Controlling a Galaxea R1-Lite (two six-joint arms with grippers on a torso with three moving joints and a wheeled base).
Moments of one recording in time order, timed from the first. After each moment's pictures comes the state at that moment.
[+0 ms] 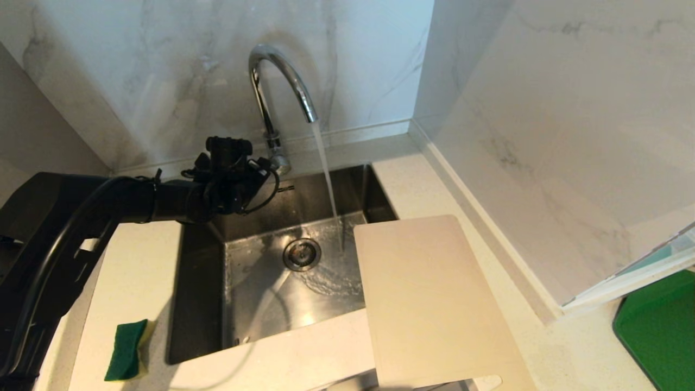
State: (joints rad) left arm -0.32 2.38 -1.93 -0.16 0.40 -0.99; right arm 0.00 0.00 0.00 0.00 0.01 0.00
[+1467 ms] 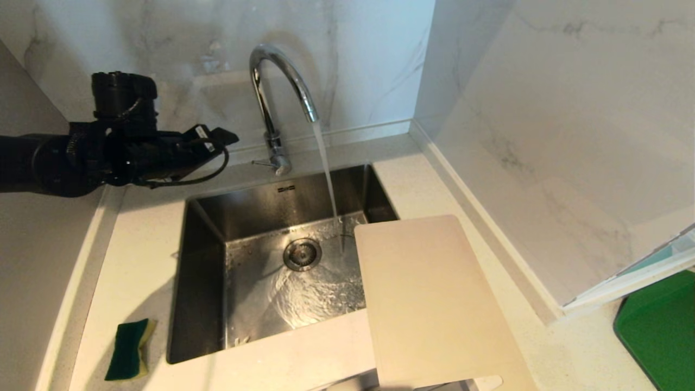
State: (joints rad) left arm -0.25 1.88 -1.53 -0.14 0.16 -0.55; right arm 0.00 0.00 0.00 0.00 0.01 0.00
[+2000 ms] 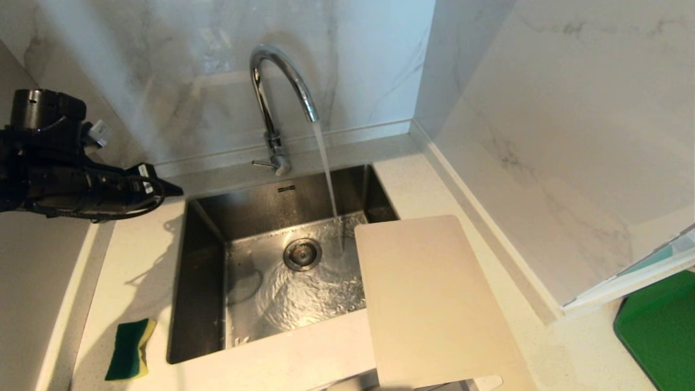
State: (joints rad) left arm -0.12 1.67 -1.32 0.18 0.00 -0.43; right arm 0.00 0.00 0.00 0.00 0.01 0.00
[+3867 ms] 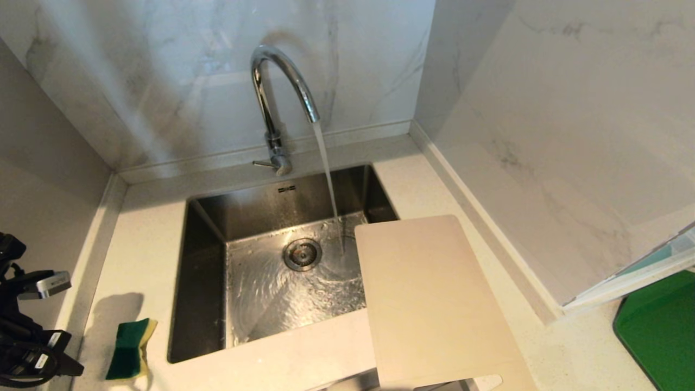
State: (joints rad) left arm 0.18 1.50 -0.83 0.58 -0.10 0.08; right arm 0.00 0.00 0.00 0.00 0.01 0.00
